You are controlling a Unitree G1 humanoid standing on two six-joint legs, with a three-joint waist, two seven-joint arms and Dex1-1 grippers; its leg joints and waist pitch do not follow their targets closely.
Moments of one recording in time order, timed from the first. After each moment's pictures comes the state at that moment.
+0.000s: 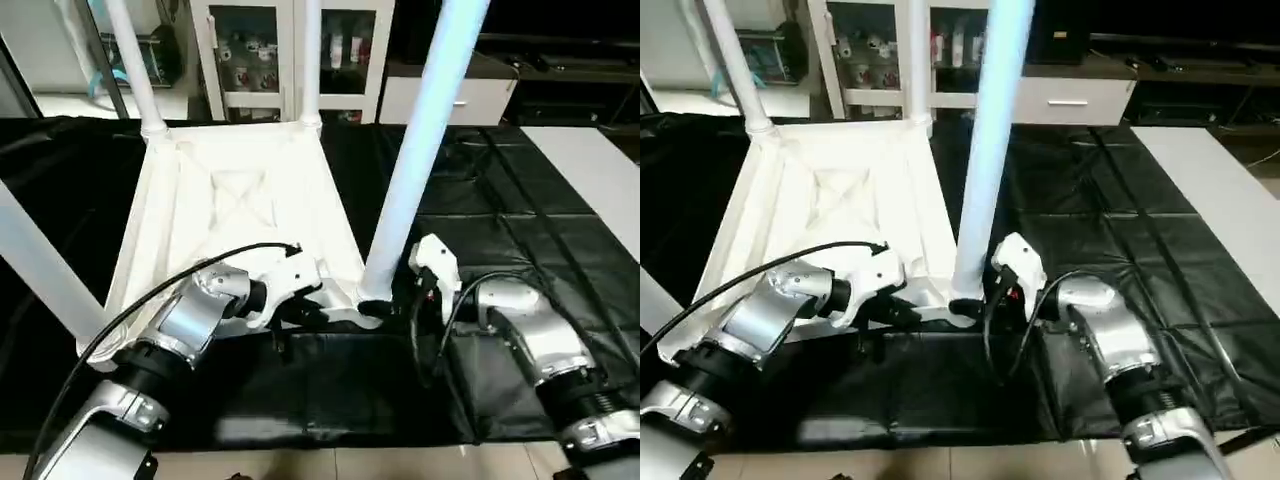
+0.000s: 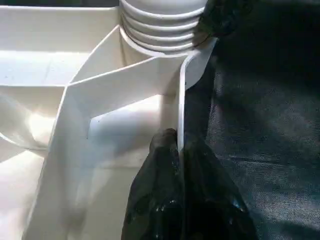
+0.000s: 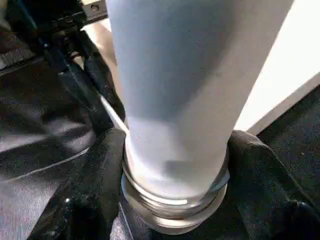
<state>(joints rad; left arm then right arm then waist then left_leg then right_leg) -0.58 0.31 -0.35 0.46 0.11 0.30 -1.11 -0.47 -0.37 0.19 0.50 0.18 0.14 1.00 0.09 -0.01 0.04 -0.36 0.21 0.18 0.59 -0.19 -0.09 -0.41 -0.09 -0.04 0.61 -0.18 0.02</state>
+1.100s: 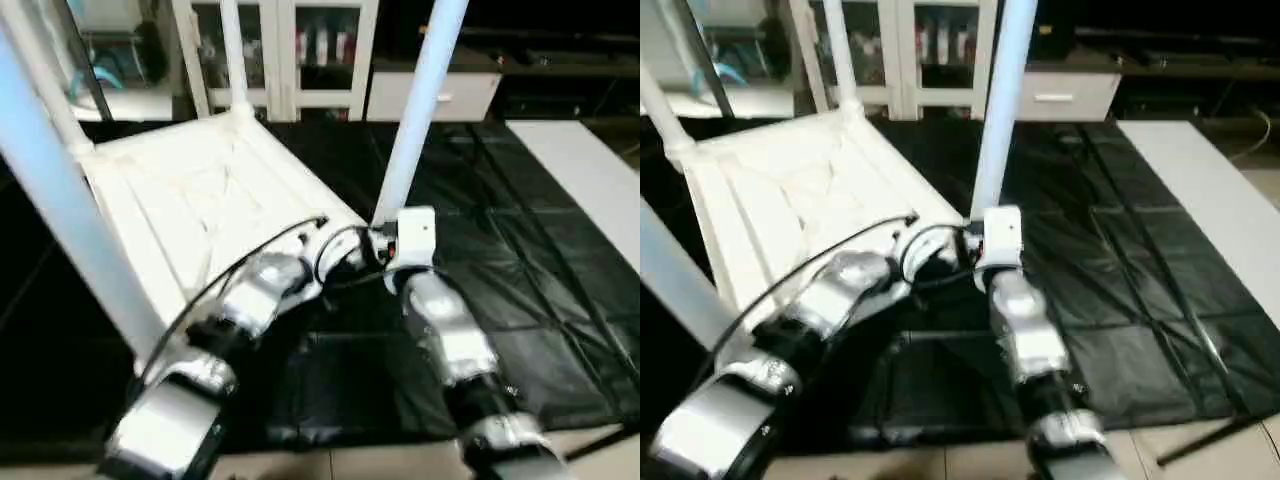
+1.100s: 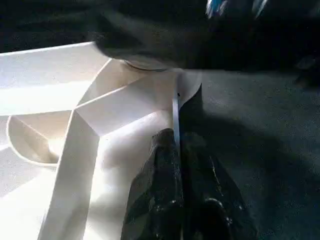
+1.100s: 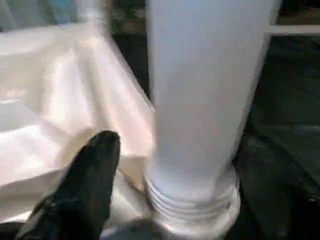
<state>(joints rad) -0.72 0.11 -0.28 0.75 0.15 0.21 -0.70 -0.46 -0.03 0.05 0.46 0.11 0.14 0.16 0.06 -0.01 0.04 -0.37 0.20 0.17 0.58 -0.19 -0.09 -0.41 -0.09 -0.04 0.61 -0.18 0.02</state>
